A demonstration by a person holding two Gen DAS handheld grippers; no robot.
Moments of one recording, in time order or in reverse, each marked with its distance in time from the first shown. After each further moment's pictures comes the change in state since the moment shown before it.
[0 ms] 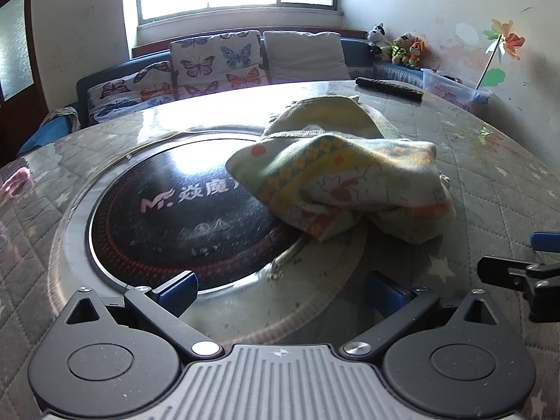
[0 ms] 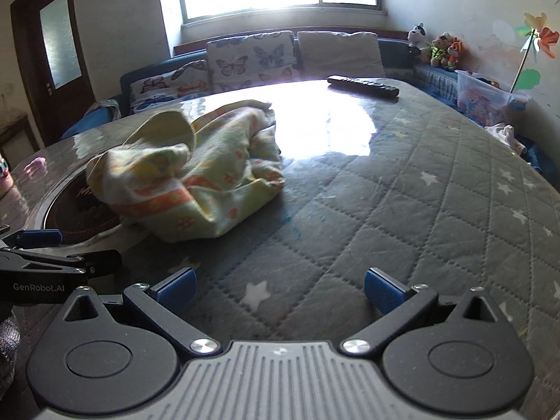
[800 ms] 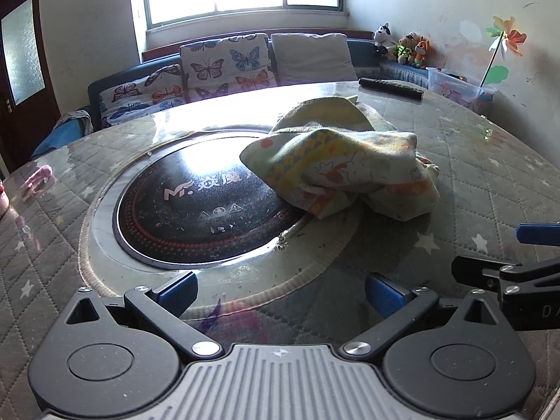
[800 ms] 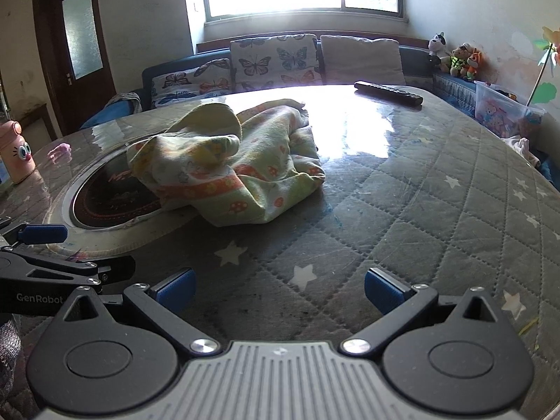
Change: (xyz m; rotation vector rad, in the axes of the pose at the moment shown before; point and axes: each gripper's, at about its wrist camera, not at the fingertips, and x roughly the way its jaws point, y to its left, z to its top) left arm -0.029 -0.006 -0.013 0.012 -0.012 0.039; right arm -0.015 -0.002 -0.007 -0.071 0.013 0.091
